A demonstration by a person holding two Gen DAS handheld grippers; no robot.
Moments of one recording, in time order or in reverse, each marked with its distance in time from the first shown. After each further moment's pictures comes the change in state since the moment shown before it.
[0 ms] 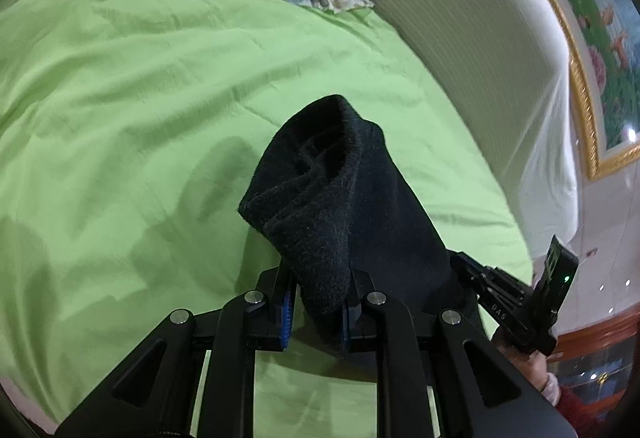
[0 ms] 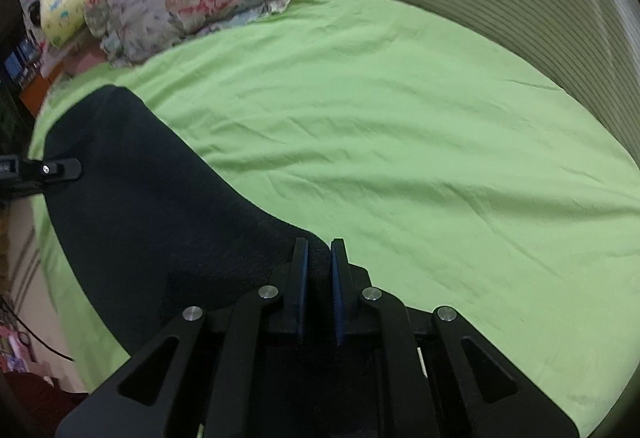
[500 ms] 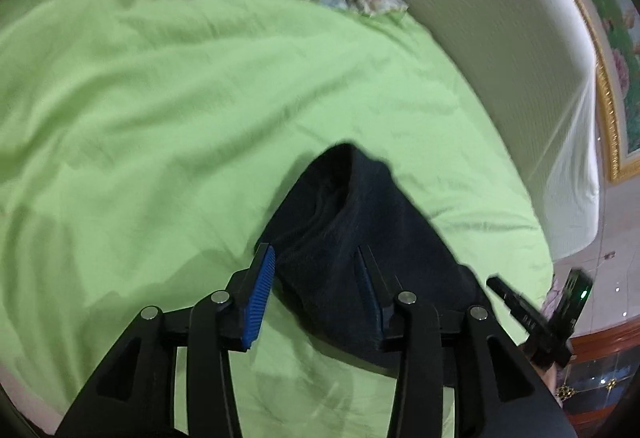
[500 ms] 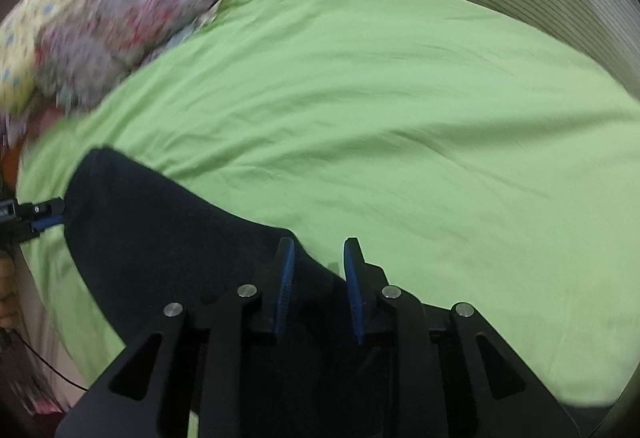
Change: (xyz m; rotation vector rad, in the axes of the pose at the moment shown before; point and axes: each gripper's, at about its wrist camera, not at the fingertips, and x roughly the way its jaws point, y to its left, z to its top) left arm -0.016 0.023 0.021 -0.007 0.014 0.072; right arm -0.028 -0.052 -0.023 0.327 -0.021 -0.029
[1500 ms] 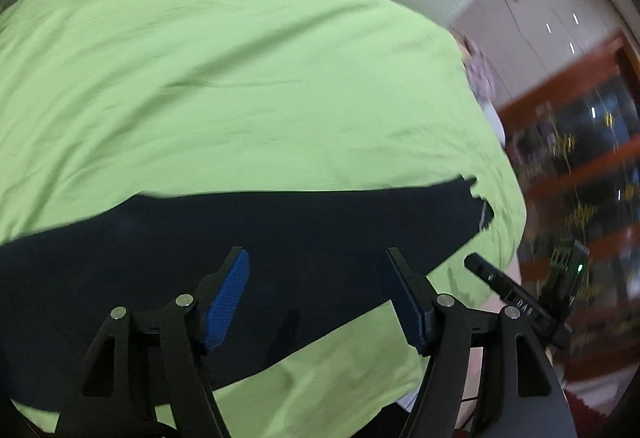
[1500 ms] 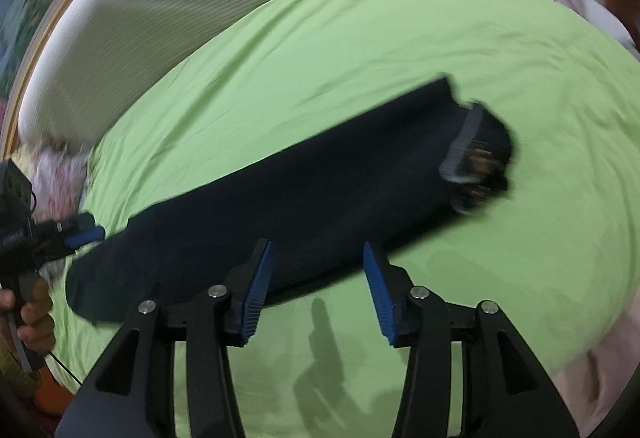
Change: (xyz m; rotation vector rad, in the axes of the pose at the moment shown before) left arm 0.114 -0.321 -0.139 0.804 0.456 -0.244; right arm -0.169 -0.146 -0.223 0.758 -0.238 -0.210
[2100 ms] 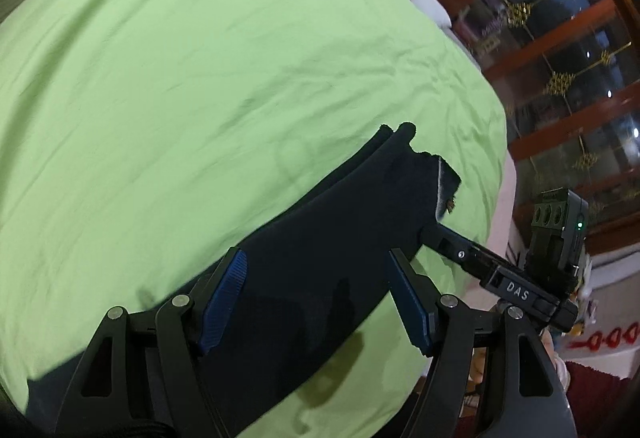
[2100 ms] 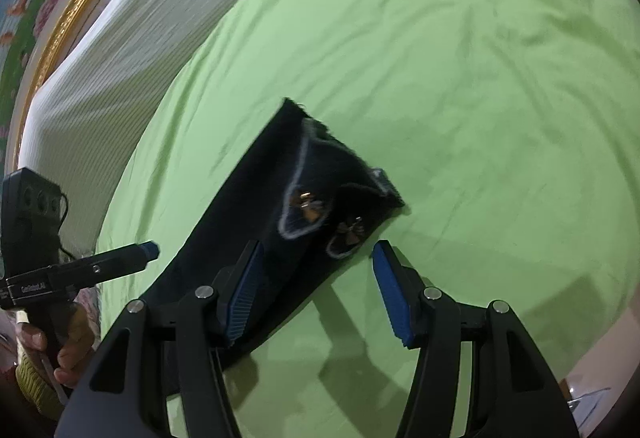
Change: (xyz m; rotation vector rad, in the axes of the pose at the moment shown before) left arm 0.150 -0.151 0.069 0.358 0.290 -0.073; right arm 0.018 -0.082 0.015 0.346 -0.048 0.055
